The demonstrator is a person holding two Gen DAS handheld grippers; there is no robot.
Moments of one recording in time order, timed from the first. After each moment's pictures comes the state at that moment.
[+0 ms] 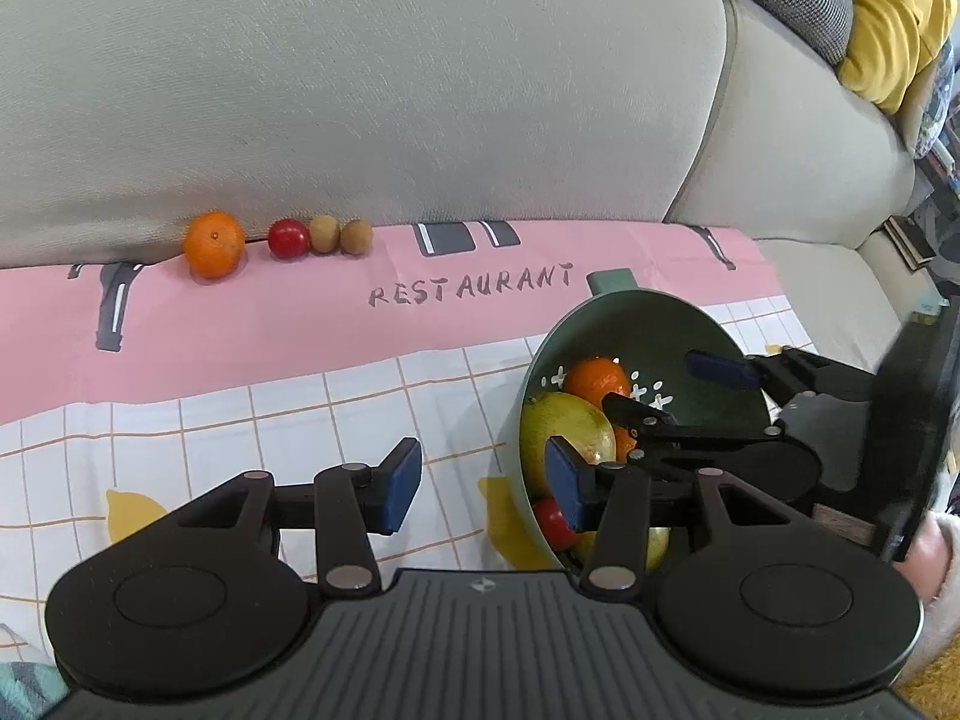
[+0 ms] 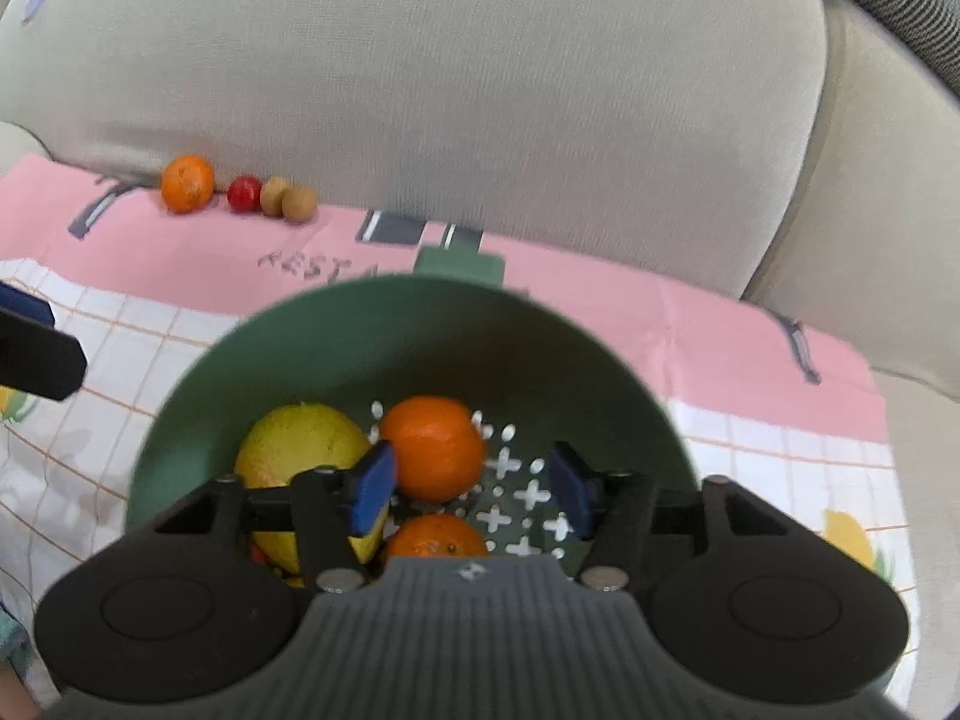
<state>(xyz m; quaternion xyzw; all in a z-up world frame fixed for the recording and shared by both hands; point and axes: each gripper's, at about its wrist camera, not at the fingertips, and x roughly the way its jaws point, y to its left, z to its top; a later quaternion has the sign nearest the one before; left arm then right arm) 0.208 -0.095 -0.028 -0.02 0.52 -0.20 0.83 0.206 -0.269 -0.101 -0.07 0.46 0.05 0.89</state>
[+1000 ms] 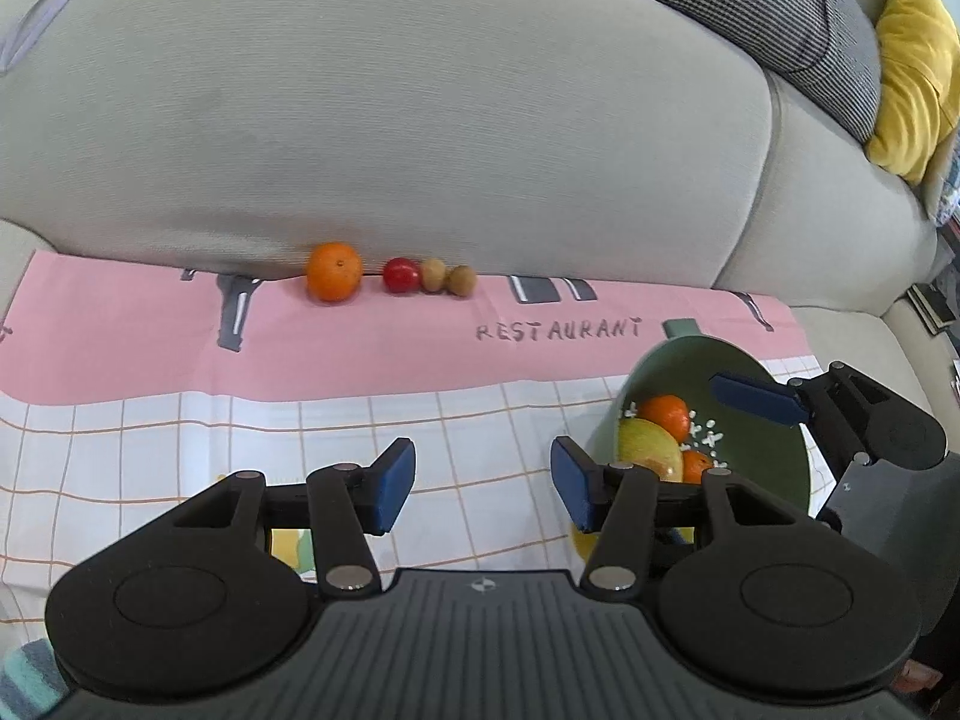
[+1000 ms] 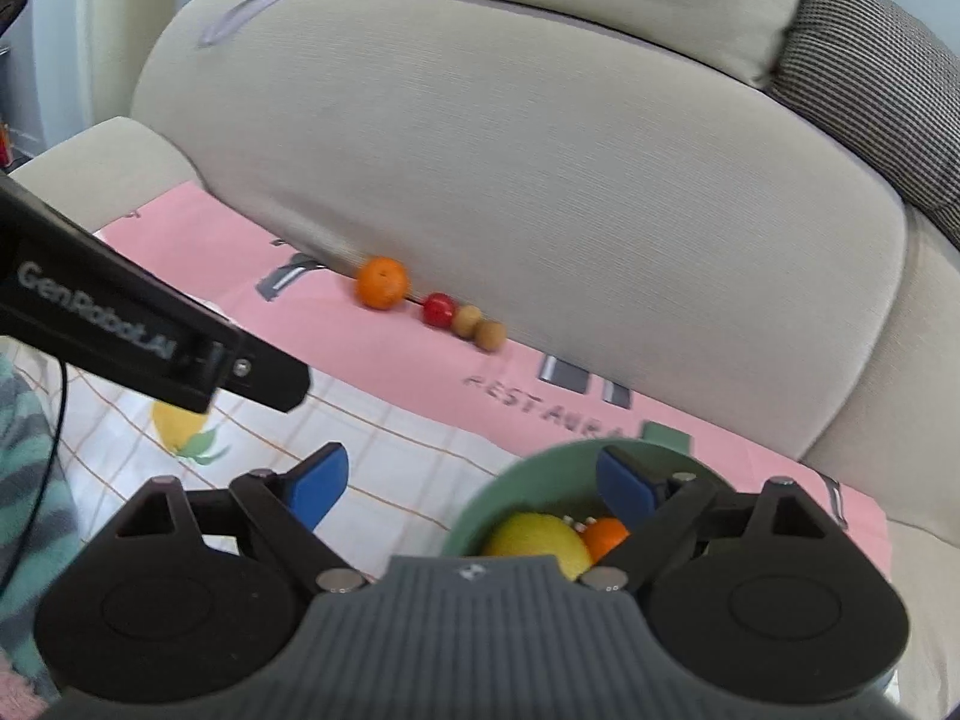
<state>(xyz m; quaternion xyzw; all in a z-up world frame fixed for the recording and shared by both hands) 0.185 -0.029 -0.012 -0.05 0.48 -0.15 0.86 0.165 -0.164 -0.047 -0.13 0.38 0.14 0.91</state>
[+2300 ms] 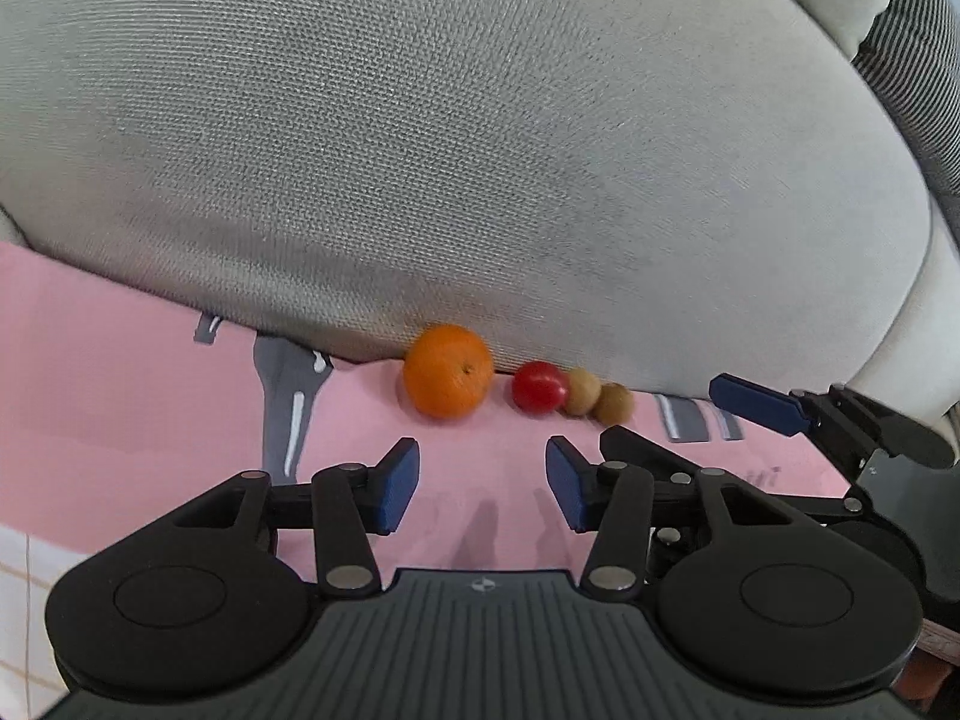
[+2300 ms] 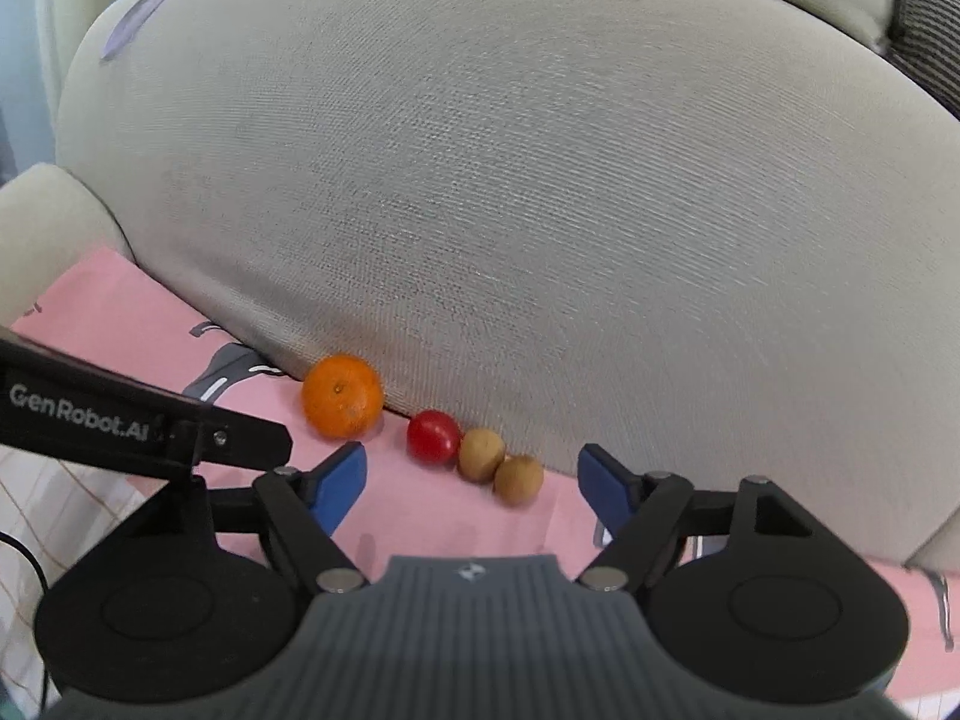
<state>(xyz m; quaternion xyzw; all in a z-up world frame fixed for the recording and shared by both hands) 0.321 0.029 -0.094 -0.13 0.48 -0.11 0.86 0.322 -0.123 -0.100 -0.10 0.39 0.16 0.90</state>
